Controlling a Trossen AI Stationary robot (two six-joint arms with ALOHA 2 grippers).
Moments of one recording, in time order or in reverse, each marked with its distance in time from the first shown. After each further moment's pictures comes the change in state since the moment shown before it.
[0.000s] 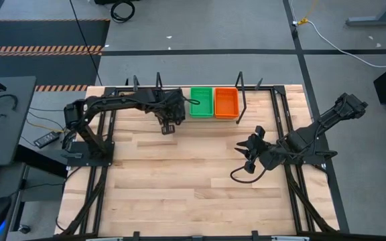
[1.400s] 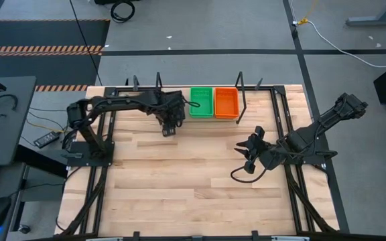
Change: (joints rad) left arm 0.007 0.032 -0.032 0.010 0.019 -0.049; right arm 0.000 -0.001 0.000 0.017 -0.006 0.000
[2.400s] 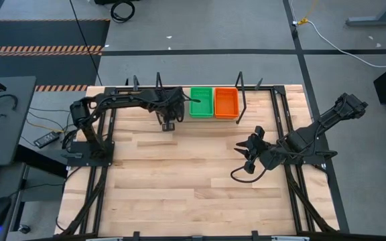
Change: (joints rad) left arm 0.062 0.048 -0.037 0.136 -0.029 0.214; right arm -0.001 0.000 0.000 0.002 0.000 0.000
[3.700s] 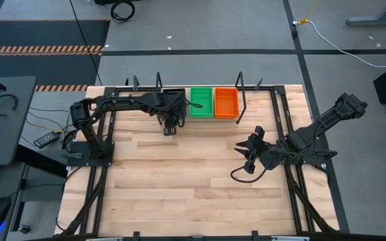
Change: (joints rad) left arm -0.049 -0.005 0.002 -0.009 0.006 -0.080; right arm 0.000 0.000 0.000 0.000 0.000 0.000
